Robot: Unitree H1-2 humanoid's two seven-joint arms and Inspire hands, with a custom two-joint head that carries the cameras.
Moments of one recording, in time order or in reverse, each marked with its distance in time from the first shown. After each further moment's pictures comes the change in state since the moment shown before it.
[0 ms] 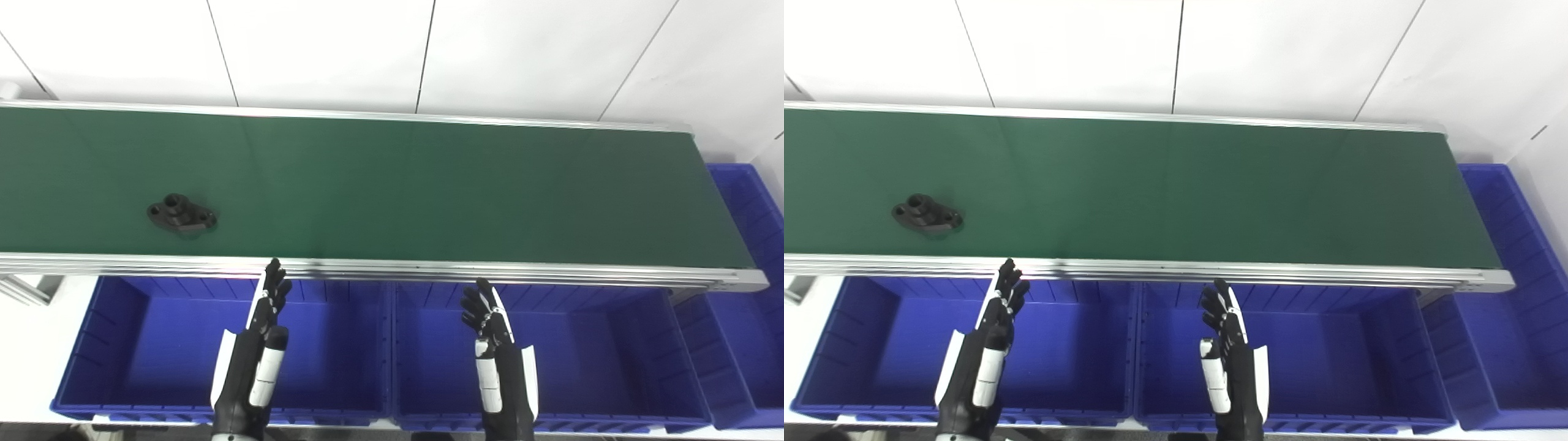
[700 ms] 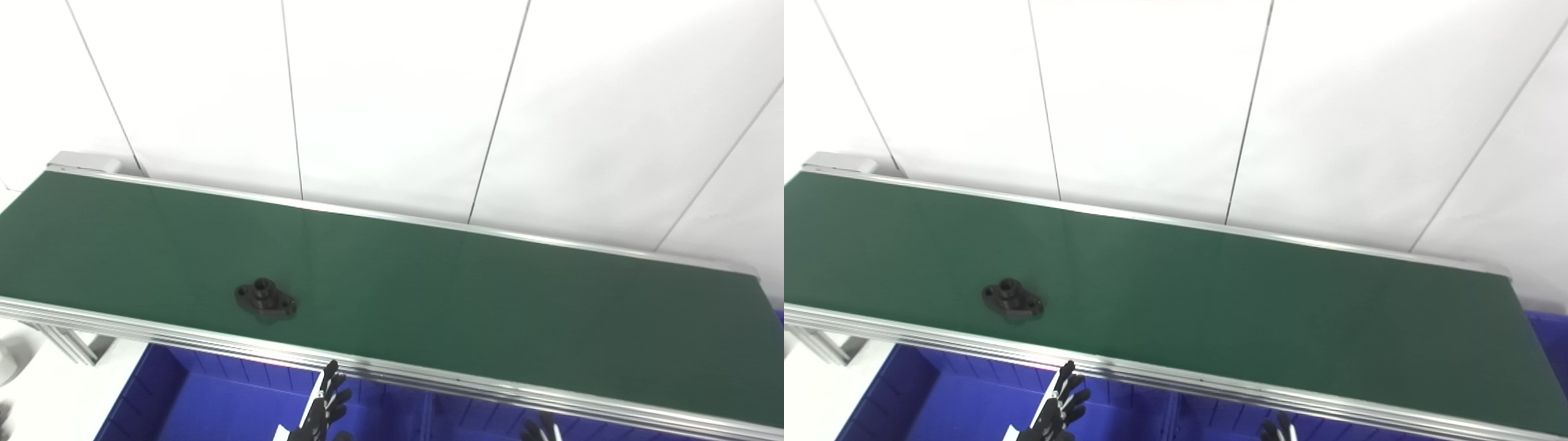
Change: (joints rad) left arm -0.021 -0.038 -0.019 0.121 0.075 -0.071 0.052; right arm -0.054 -0.142 0.004 0.084 0.120 -0.002 -0.026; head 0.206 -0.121
